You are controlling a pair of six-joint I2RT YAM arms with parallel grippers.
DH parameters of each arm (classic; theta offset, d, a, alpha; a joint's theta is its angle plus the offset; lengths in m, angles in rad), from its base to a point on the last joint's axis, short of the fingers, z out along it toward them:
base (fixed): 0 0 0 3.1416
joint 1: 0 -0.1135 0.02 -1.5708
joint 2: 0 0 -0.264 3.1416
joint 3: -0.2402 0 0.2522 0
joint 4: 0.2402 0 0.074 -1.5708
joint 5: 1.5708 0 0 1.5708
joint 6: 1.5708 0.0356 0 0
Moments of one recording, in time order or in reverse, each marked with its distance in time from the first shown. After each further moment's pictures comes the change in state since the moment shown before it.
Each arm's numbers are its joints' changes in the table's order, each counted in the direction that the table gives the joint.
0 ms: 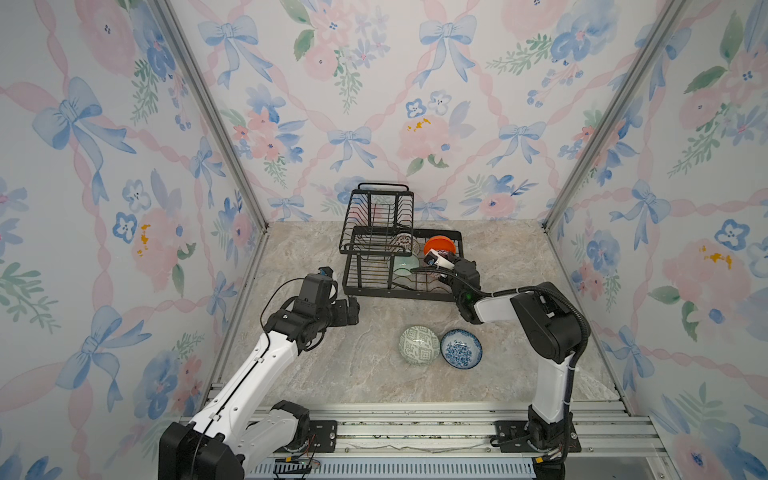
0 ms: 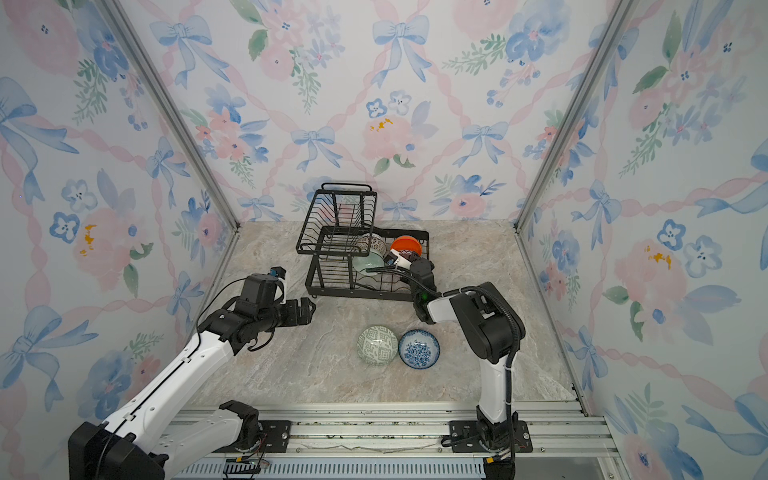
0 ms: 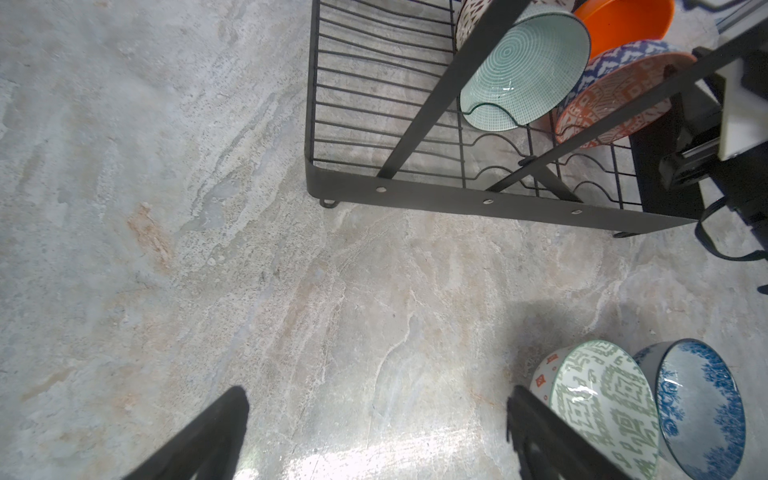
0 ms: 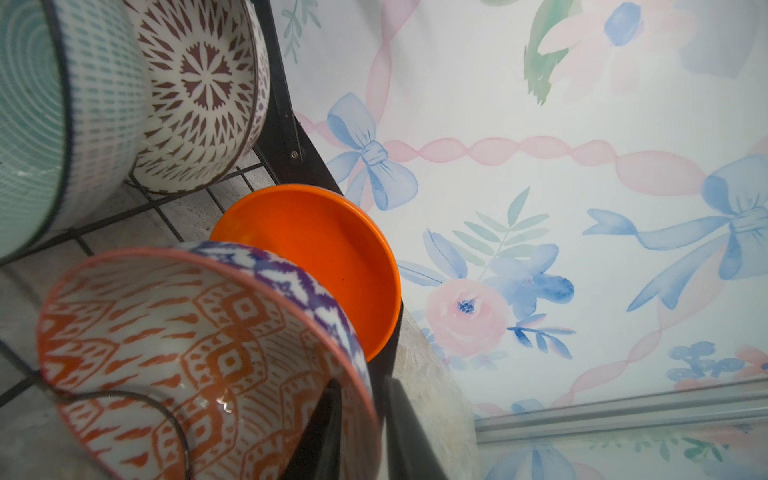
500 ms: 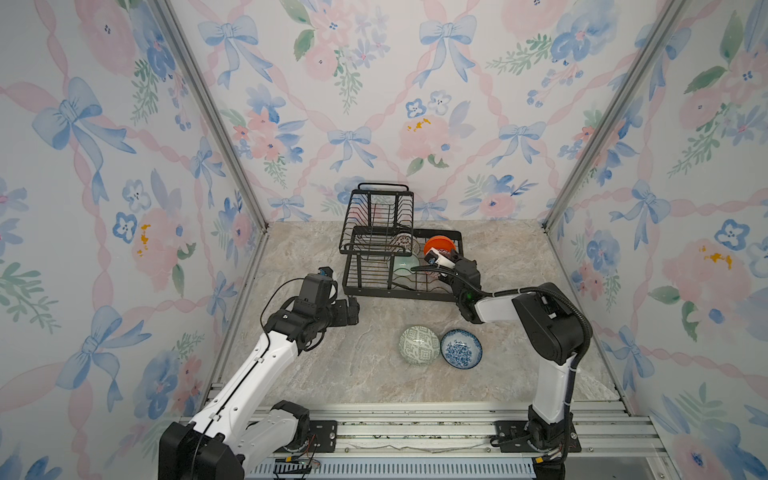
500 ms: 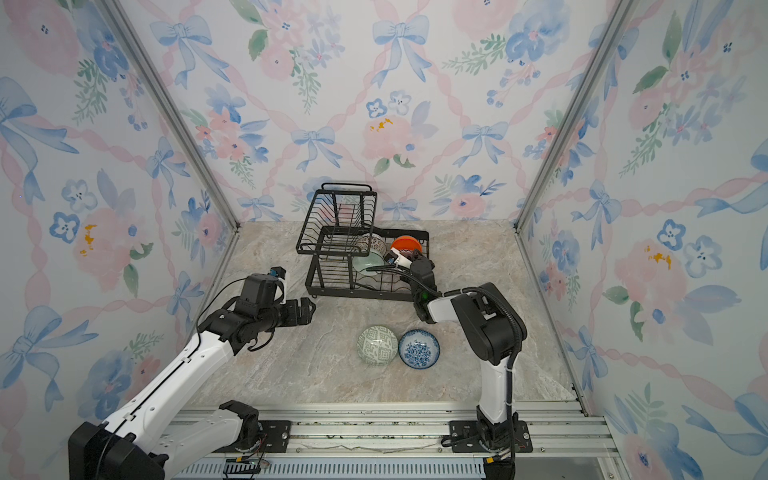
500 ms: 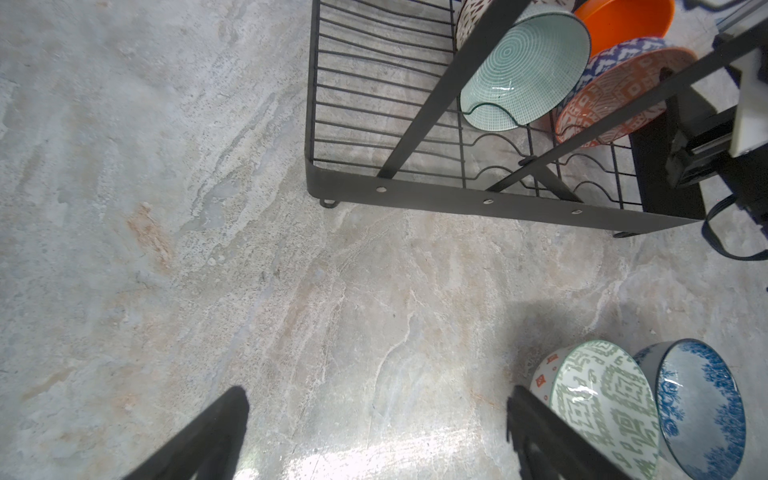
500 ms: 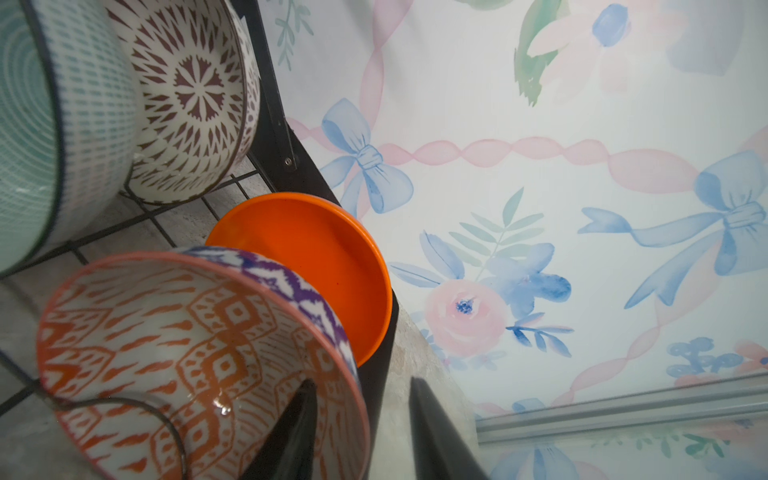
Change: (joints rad) left arm -0.001 0.000 0.000 0.000 0.000 0.000; right arm 0.000 0.022 0.000 0.017 -0.008 0.019
